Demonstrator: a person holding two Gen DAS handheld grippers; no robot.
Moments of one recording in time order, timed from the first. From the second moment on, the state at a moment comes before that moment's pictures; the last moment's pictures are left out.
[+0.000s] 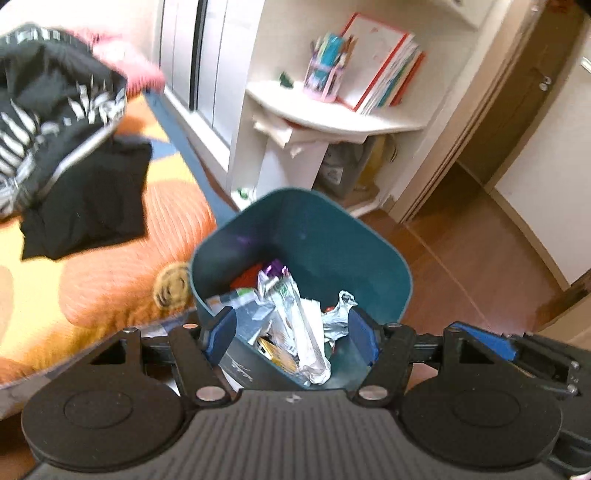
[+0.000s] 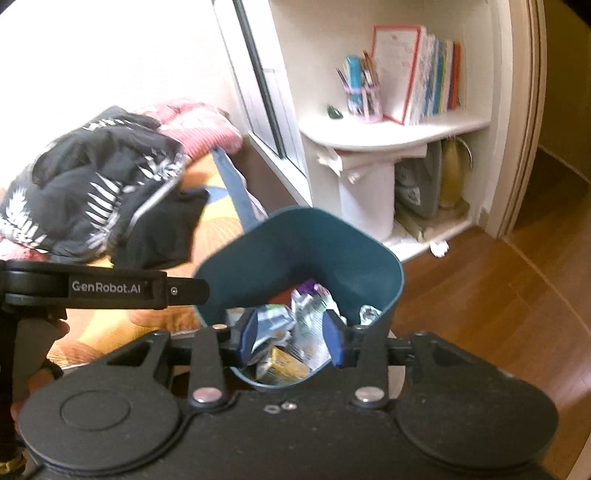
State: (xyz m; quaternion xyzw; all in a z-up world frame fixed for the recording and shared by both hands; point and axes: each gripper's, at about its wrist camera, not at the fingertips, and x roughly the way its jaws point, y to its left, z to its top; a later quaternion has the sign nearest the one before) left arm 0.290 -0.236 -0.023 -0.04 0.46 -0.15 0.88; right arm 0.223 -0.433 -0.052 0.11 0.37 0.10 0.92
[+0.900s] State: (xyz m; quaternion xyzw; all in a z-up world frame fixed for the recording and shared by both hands) left arm 0.157 -0.200 0.050 -0.05 0.32 -0.19 0.93; right arm 0.106 -0.435 -0.001 0.13 0.23 0.10 0.96
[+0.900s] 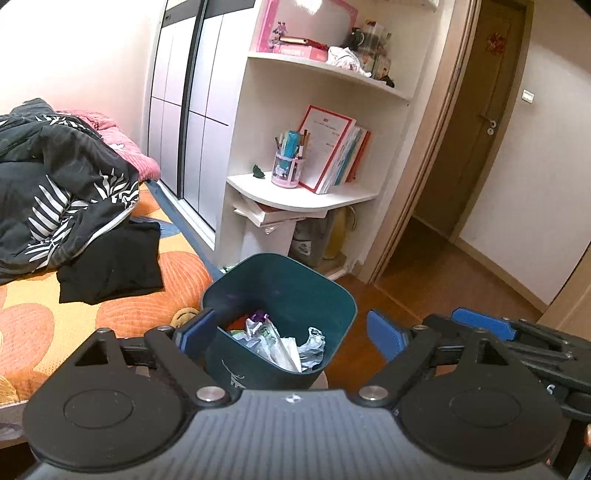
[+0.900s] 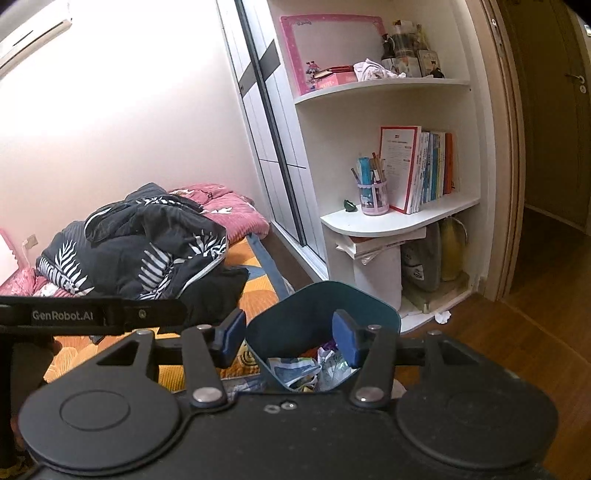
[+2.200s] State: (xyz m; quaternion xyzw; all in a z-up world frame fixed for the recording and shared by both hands) left arm 0.140 -0.194 0.040 -0.06 0.34 -0.18 0.92; right arm 0.087 -0.426 -0.004 0.12 0.22 0.07 0.96
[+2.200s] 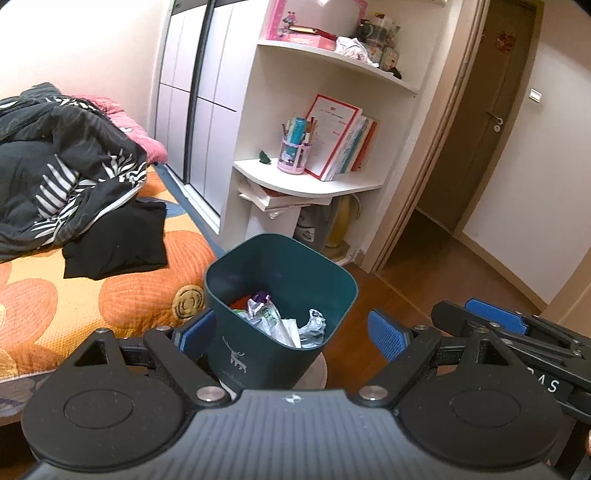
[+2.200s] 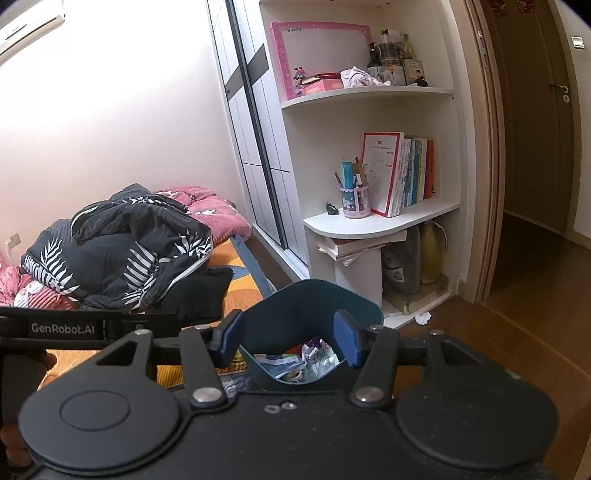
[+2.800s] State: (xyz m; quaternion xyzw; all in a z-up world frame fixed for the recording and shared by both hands) left arm 0.137 -0.184 0.038 -0.07 0.34 -0.16 0.92; right arm 0.095 -0.426 -0.005 0.12 0.24 0.08 0.96
